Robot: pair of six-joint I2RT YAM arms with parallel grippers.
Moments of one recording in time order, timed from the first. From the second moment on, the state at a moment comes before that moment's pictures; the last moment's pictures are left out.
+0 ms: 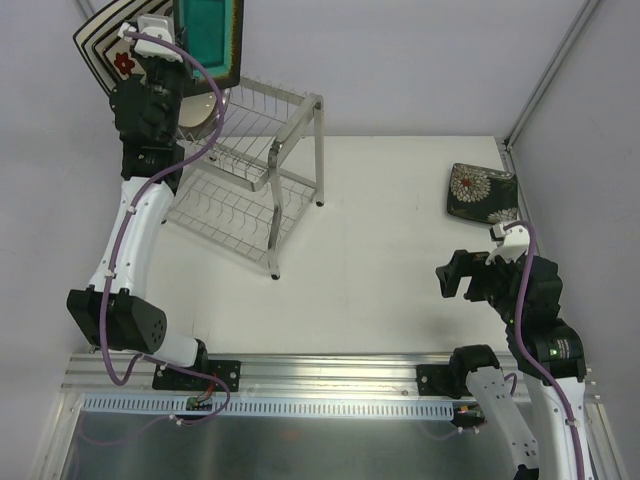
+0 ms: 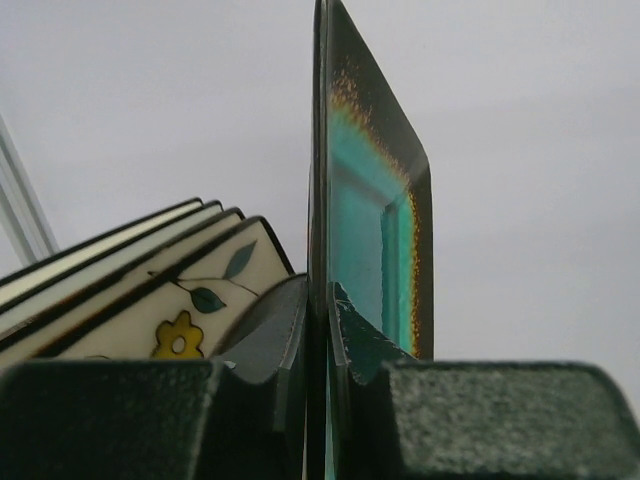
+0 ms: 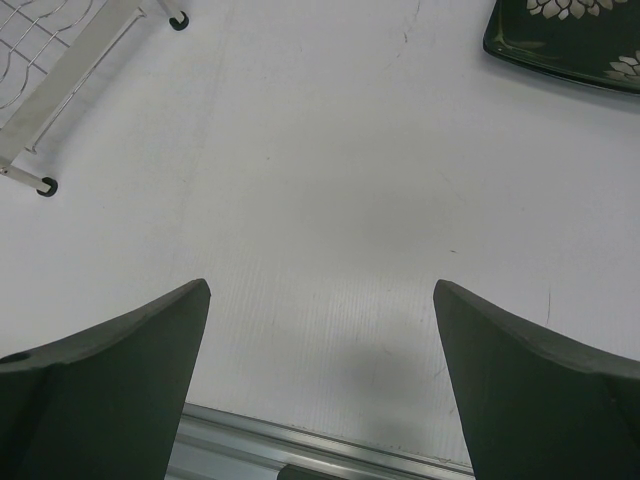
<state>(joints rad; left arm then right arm) -0.09 1.47 1.63 0.36 0.00 0.14 0.15 0.44 0.89 -0.91 -0.11 0.12</state>
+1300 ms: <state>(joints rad) -0.02 1.33 1.44 0.29 0.21 0.16 0.16 0.43 0.88 -0.91 -0.12 0.12</state>
